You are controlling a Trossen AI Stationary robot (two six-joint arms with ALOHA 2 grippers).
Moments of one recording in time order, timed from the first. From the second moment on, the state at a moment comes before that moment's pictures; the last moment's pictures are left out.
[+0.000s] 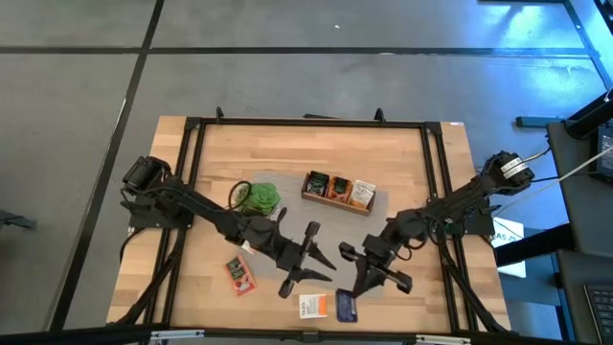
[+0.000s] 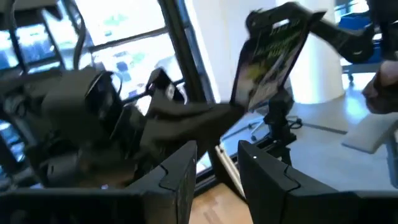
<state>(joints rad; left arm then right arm) -0.41 1.72 1.12 0.71 0.01 0.30 0.46 1.49 0.75 0.96 -0.46 0.51</state>
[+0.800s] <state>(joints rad) -0.42 1.72 1.12 0.75 0.20 0.52 0.44 1.62 0.75 1.21 -0.39 0.84</state>
